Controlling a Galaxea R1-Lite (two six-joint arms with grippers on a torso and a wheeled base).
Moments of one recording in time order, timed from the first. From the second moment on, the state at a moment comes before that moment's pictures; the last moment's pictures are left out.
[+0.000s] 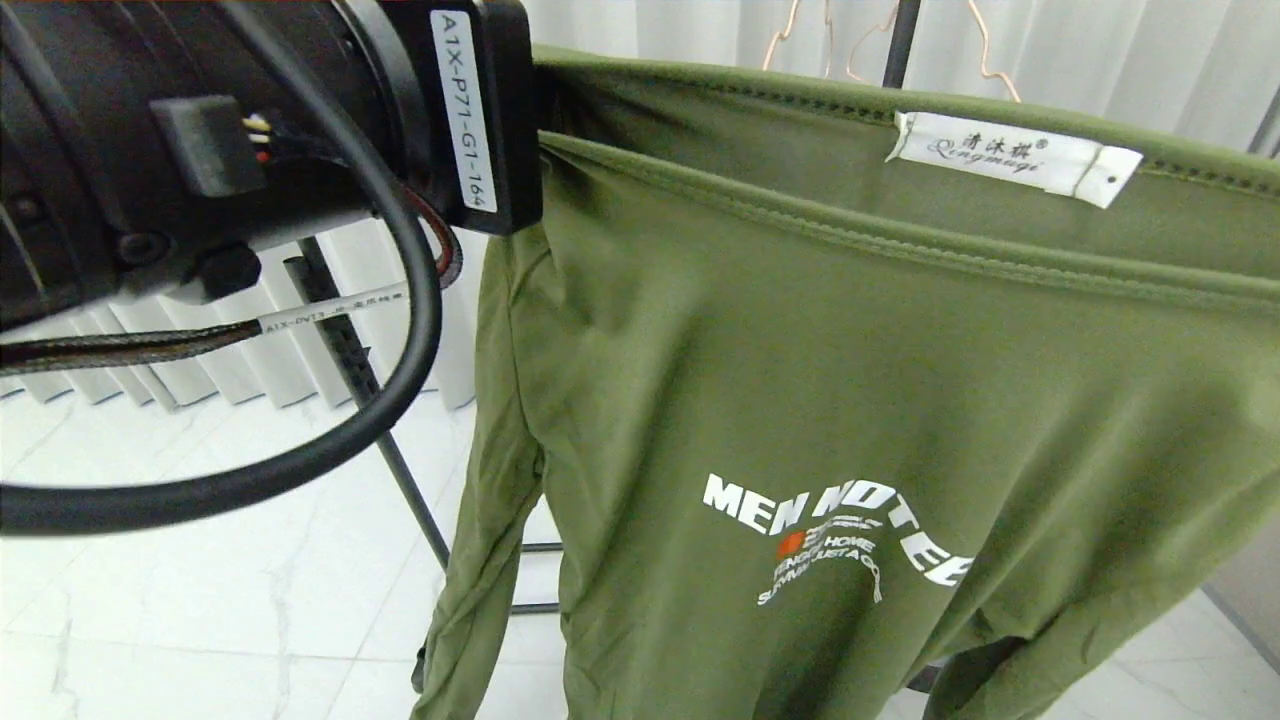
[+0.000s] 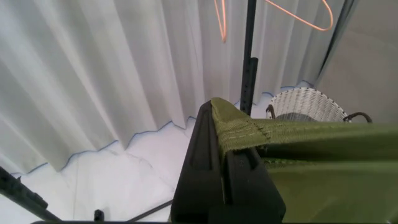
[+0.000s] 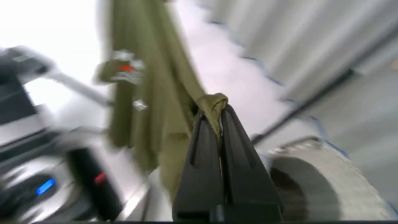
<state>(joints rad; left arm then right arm) -0.98 1.41 -1.33 -0.12 0.54 0.19 0.78 1.07 -1.56 0.79 0.19 -0.30</state>
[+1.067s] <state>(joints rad) -1.29 1.16 -1.24 0.30 0.54 0.09 0.94 1.29 -1.57 0.34 -0.14 -0.30</state>
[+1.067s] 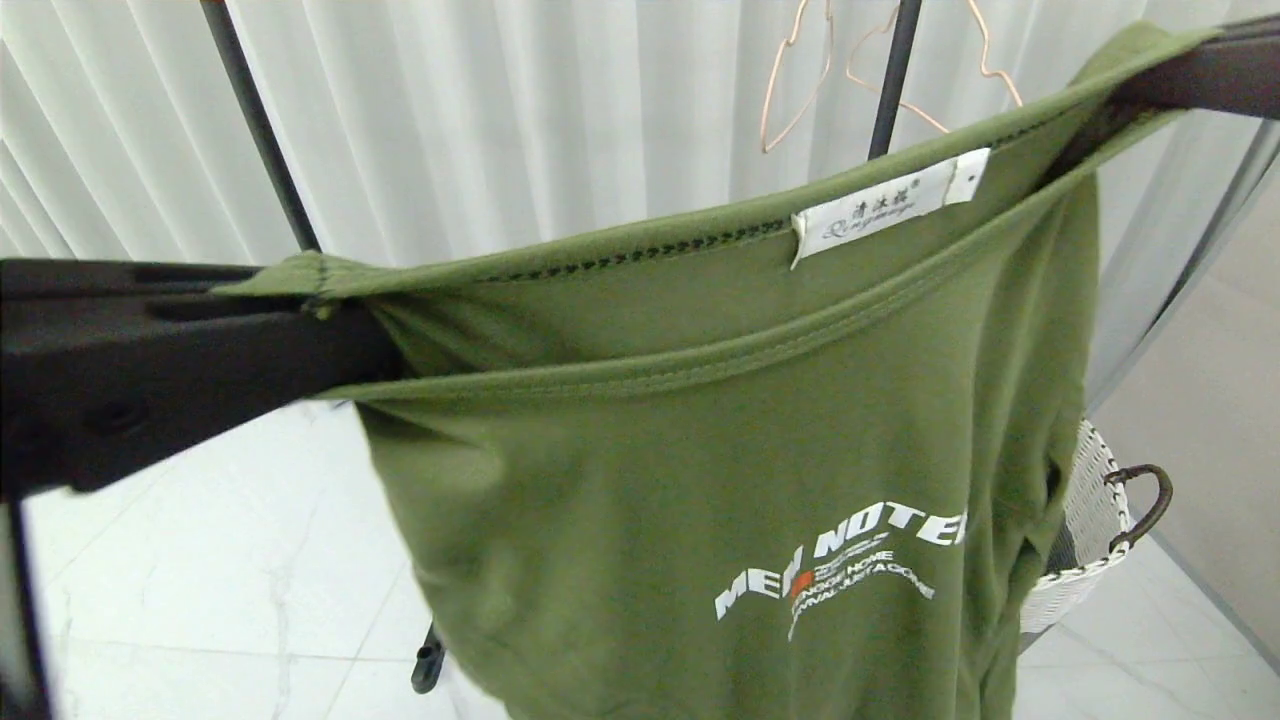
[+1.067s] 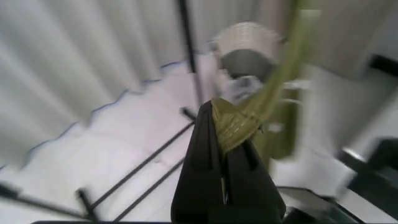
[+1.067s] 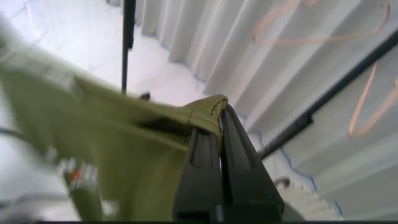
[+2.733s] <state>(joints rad) -0.97 1.27 -1.19 -0.03 0.40 0.33 0.80 1.20 -1.50 0.48 -0.14 -0.23</state>
